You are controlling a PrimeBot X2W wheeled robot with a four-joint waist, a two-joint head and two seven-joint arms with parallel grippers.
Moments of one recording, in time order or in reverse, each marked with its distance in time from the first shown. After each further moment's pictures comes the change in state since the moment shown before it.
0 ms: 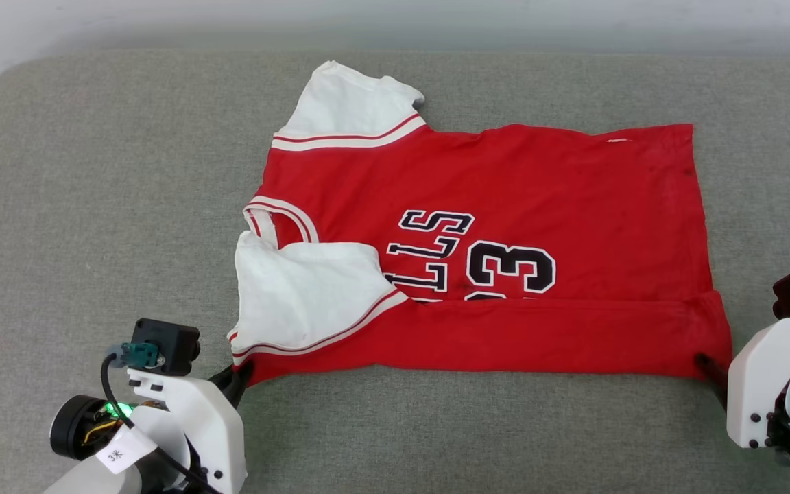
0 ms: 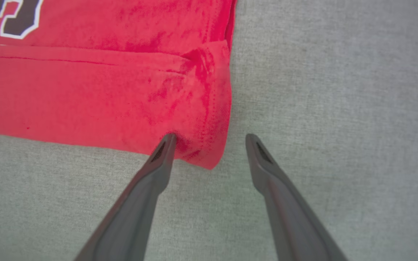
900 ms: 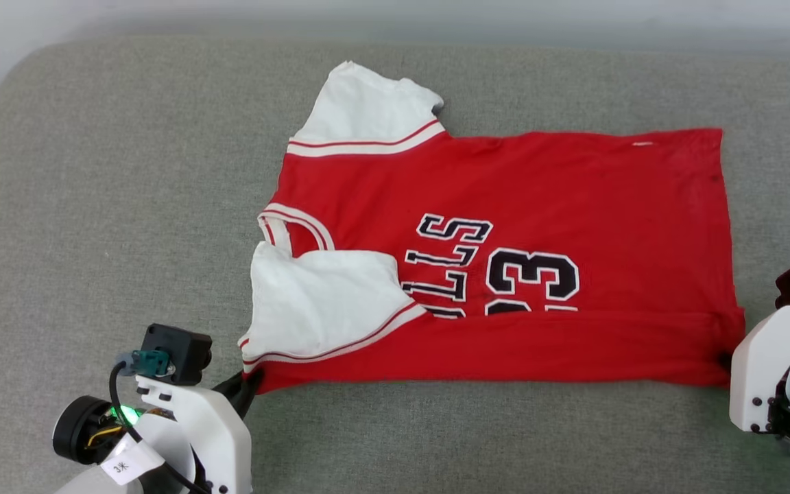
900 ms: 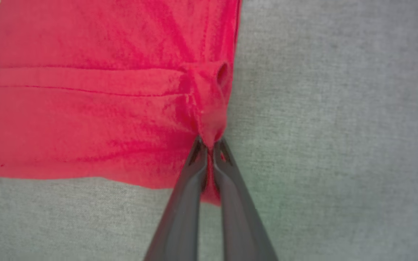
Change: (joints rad) left arm 0.013 0.051 -0.020 -0.127 0.032 0.033 0.040; right arm -0.086 0.008 -0.036 0.207 -0.021 0.001 -0.010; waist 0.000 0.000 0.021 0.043
